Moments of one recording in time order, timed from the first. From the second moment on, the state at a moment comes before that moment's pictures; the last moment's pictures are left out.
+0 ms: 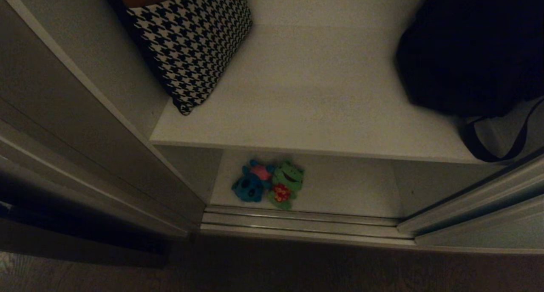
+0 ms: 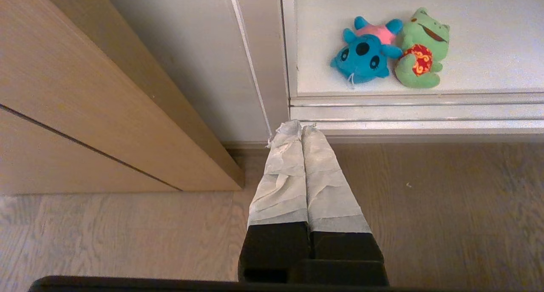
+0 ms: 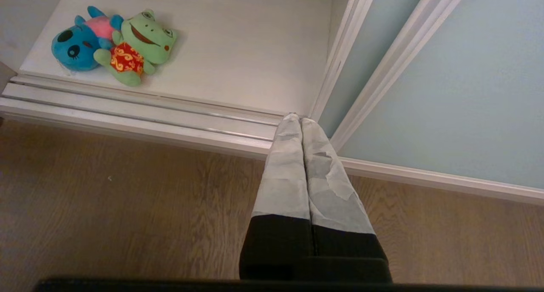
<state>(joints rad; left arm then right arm) 0.00 0.00 0.00 0.00 -0.05 0.11 0.00 0.00 0.00 0.02 0.01 -0.03</state>
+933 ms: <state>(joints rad) 0.00 0.00 0.00 0.00 -0.05 0.09 0.00 0.00 0.00 0.02 0.01 -0.03</state>
